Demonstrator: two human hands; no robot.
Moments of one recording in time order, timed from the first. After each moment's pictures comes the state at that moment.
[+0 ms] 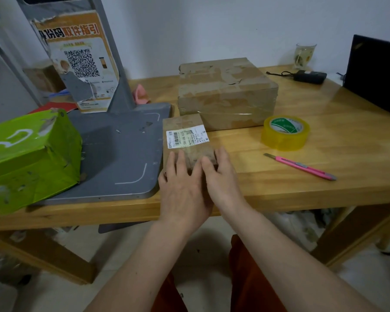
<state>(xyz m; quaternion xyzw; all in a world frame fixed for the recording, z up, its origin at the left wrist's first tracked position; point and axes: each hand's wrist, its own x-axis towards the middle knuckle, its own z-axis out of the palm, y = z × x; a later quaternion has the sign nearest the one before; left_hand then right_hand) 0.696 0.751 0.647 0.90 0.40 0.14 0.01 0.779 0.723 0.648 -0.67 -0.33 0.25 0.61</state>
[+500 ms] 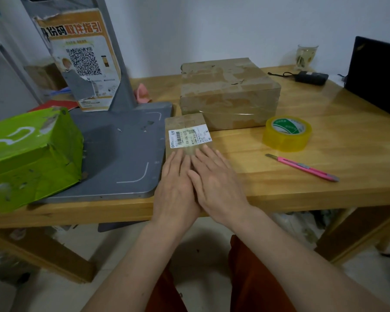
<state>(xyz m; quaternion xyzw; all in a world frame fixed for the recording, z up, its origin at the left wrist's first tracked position) 0.681 0.766 0.639 0.90 0.35 0.23 0.05 0.777 0.711 0.644 -0.74 -0.61 -0.05 0.26</state>
